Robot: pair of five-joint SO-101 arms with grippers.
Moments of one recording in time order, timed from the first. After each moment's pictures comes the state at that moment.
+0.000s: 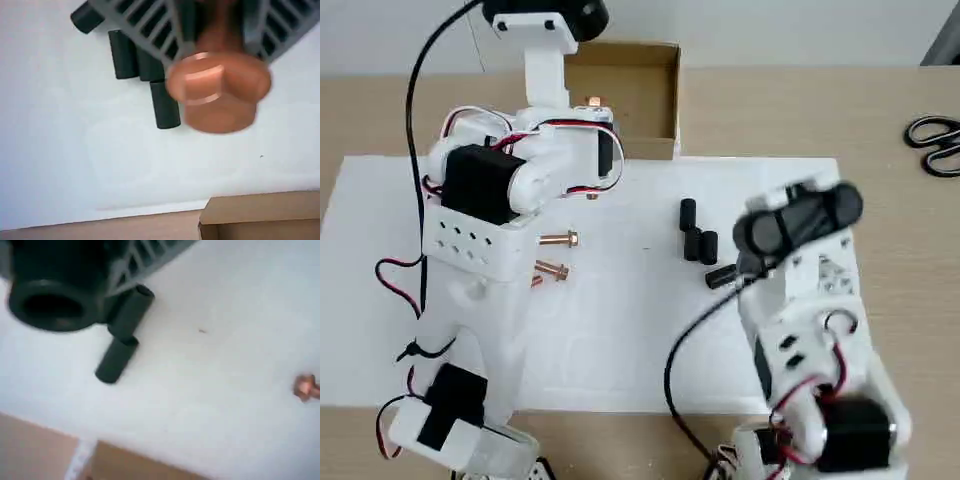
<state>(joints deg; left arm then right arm) 17.1 0.2 -39.6 95.1 20.2 -9.2 -77.6 43.7 68.5 8.0</state>
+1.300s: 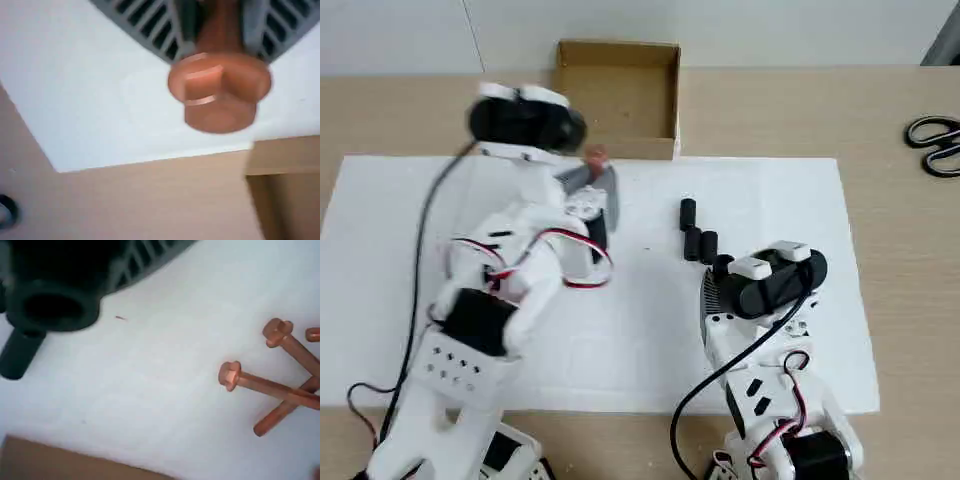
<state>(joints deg) 22.6 -43.9 35.7 45.5 20.5 -17.8 -103.4 71.6 62.0 -2.9</state>
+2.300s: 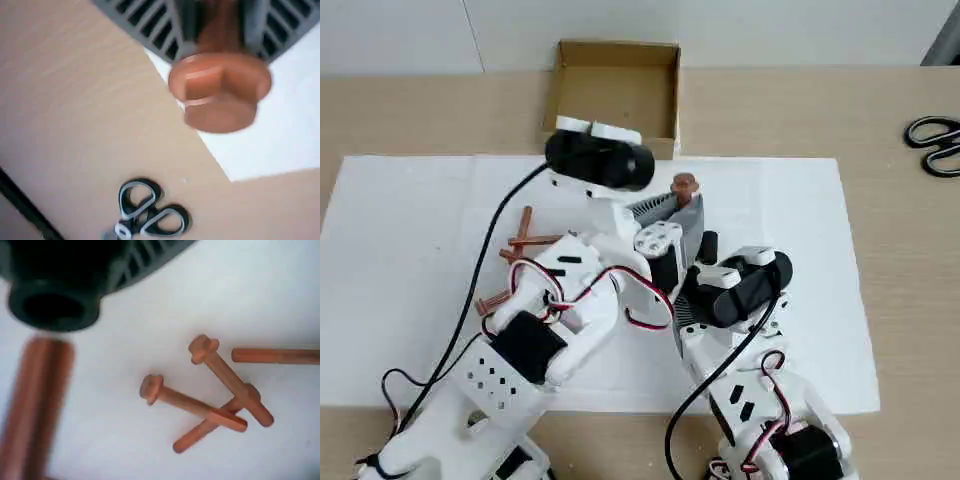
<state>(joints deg) 37.1 -44.0 41.5 33.8 30.4 -27.2 -103.6 73.9 59.8 -4.6</state>
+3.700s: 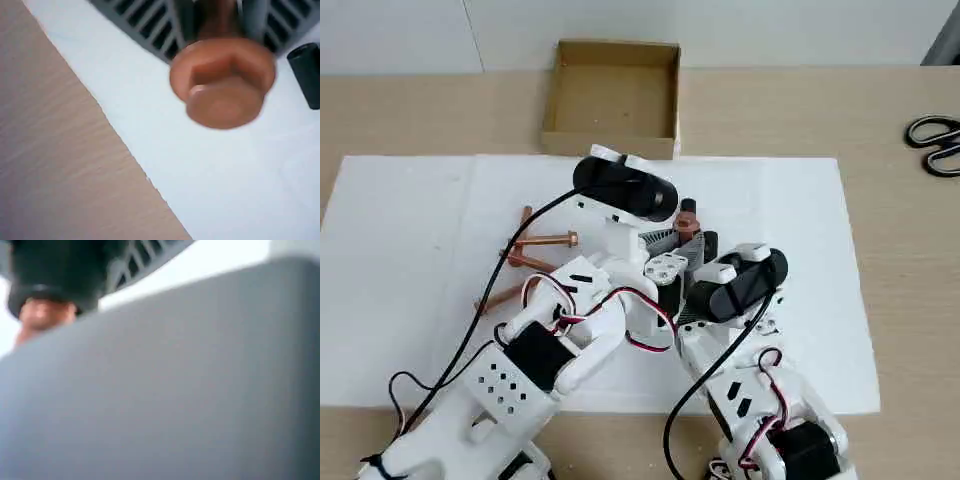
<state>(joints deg) 38.0 -44.2 47.3 37.1 27.1 -27.3 -103.3 74.7 59.5 -4.8</state>
